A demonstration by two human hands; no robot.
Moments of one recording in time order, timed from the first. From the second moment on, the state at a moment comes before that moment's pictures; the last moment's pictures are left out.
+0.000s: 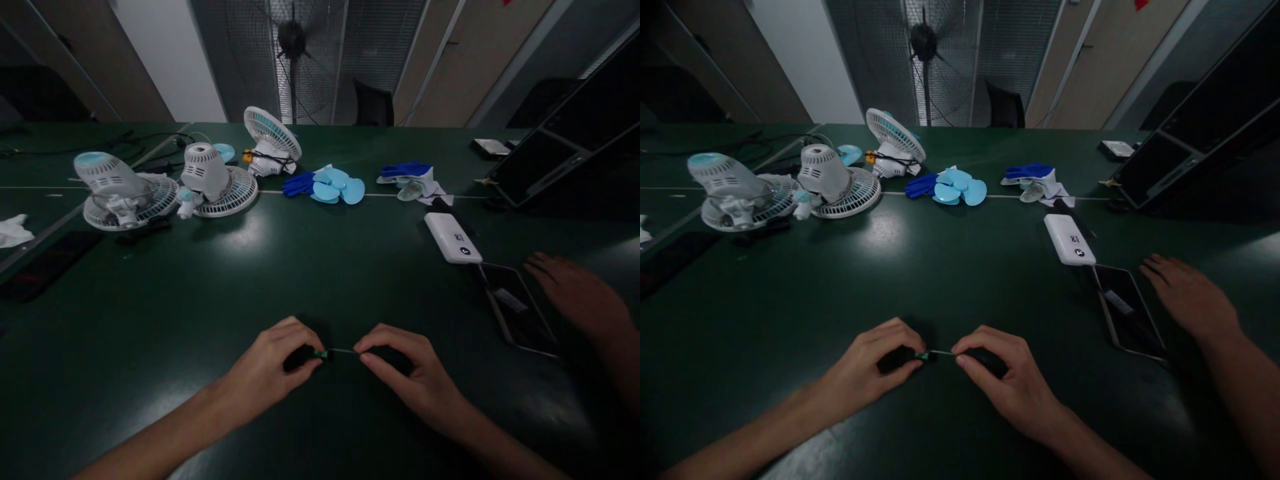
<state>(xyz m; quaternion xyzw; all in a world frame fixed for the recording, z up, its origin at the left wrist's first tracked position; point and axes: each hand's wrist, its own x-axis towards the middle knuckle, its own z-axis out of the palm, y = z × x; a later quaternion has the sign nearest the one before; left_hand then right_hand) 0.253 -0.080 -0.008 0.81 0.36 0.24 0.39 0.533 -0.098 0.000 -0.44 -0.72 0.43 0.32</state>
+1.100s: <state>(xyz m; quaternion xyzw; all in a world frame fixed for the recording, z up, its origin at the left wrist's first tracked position) 0.253 -0.076 -0.006 0.80 0.38 0.24 0.41 0.527 -0.100 0.003 -0.42 -0.74 0.41 0.32</state>
